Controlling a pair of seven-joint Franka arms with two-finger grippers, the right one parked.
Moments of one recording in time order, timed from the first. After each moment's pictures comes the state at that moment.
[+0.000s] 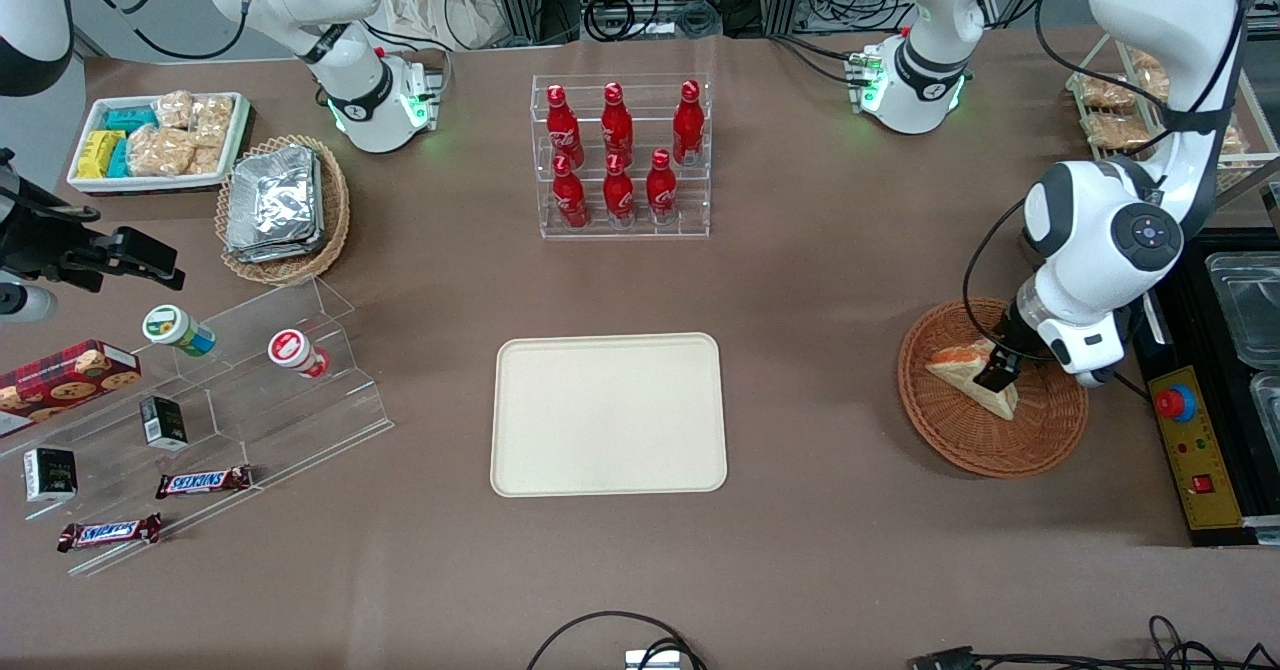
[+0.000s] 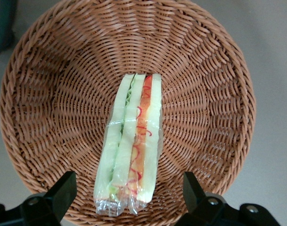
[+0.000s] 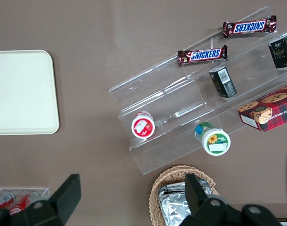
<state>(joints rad) 0.13 0.21 -0.15 -2.23 0.04 2.51 -1.10</state>
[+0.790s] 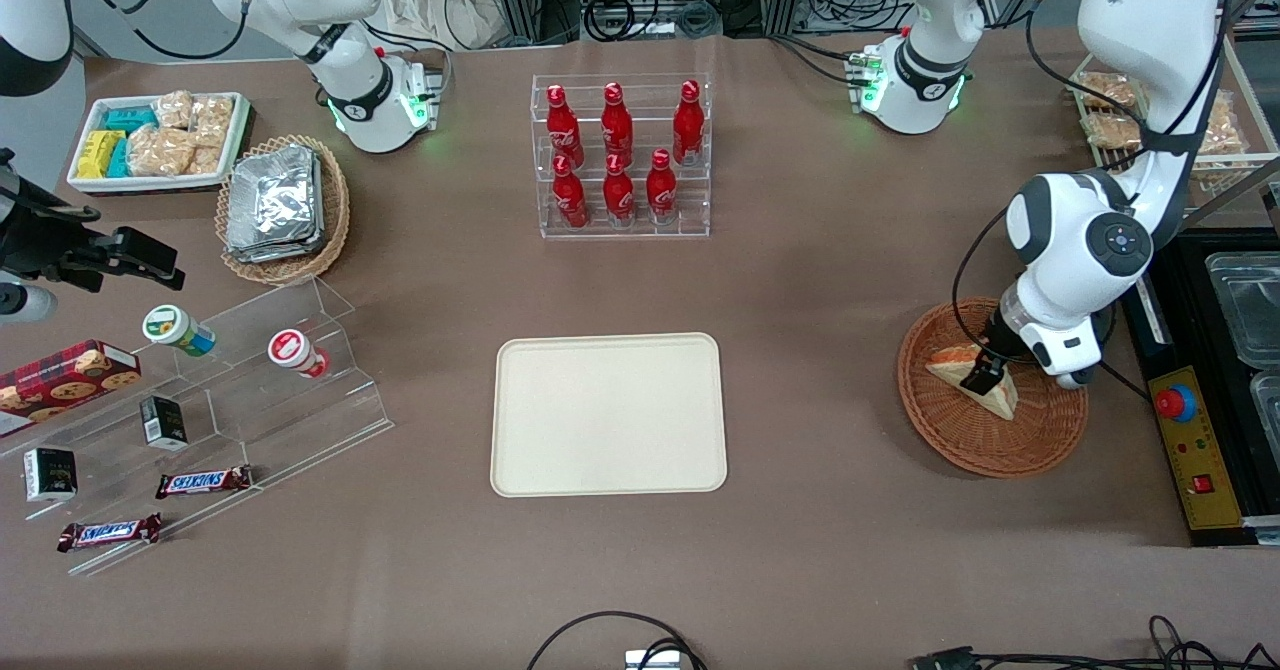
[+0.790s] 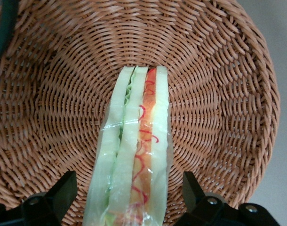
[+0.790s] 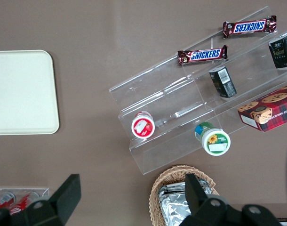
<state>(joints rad) 0.13 0.28 -0.15 -2.27 0.04 2.63 -1.10</state>
